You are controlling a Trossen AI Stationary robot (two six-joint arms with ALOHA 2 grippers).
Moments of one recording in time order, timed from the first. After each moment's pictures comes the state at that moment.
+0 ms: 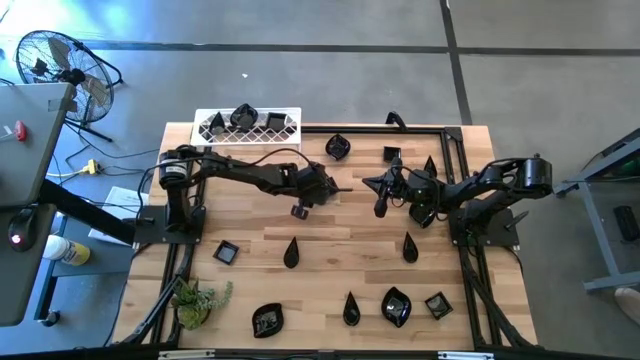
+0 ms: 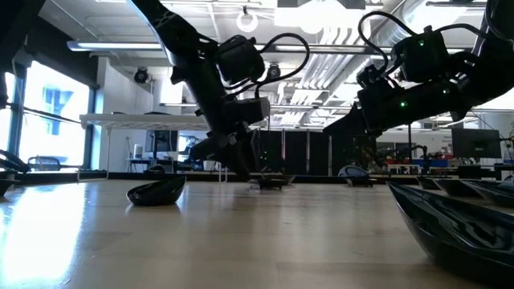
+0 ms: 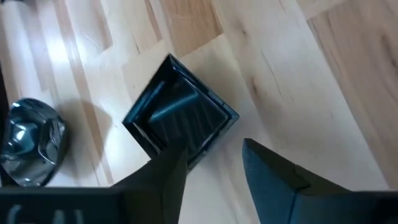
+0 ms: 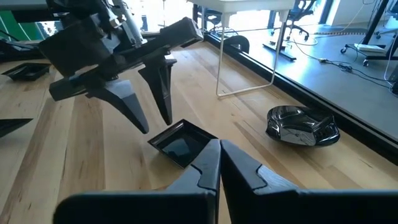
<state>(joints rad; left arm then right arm) 0.19 1.87 1.13 -0.20 -0.15 0.71 -0.28 1.48 0.21 1.06 0.11 0.03</state>
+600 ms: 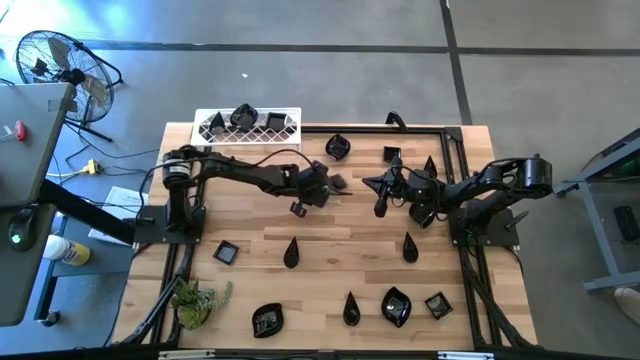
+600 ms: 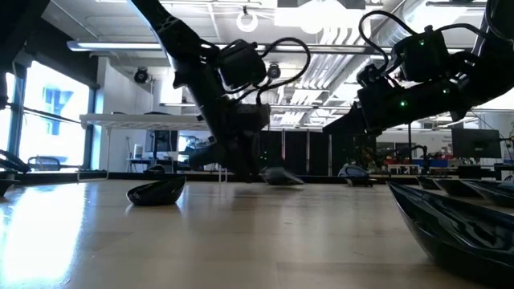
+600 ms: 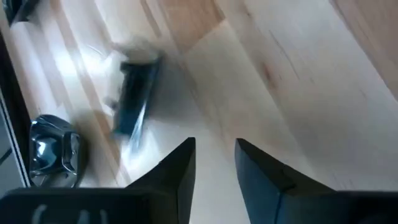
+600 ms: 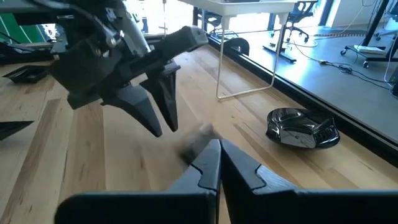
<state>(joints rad) 0.19 1.91 1.13 -0.16 -0.21 0.87 -0.28 1.48 0.21 1.07 0.10 0.03</state>
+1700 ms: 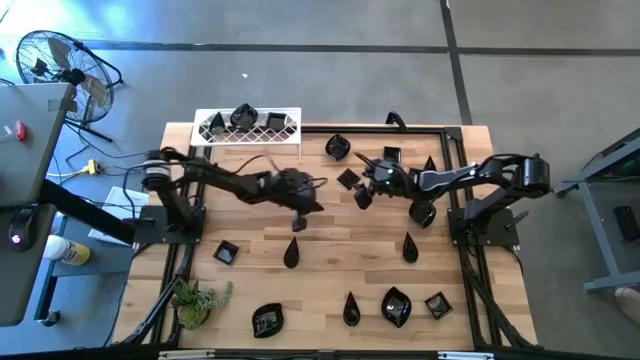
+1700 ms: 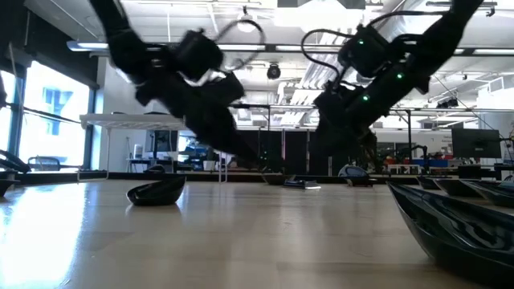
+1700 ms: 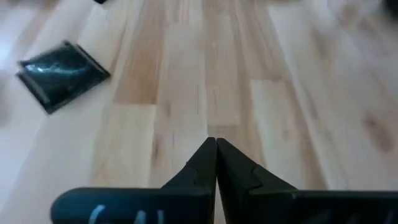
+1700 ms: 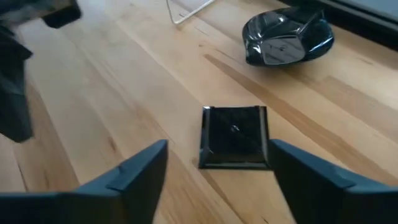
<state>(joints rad) 0.18 1.72 0.74 0.44 0.20 0.06 -0.27 1.51 0.59 0.27 0.23 0.41</state>
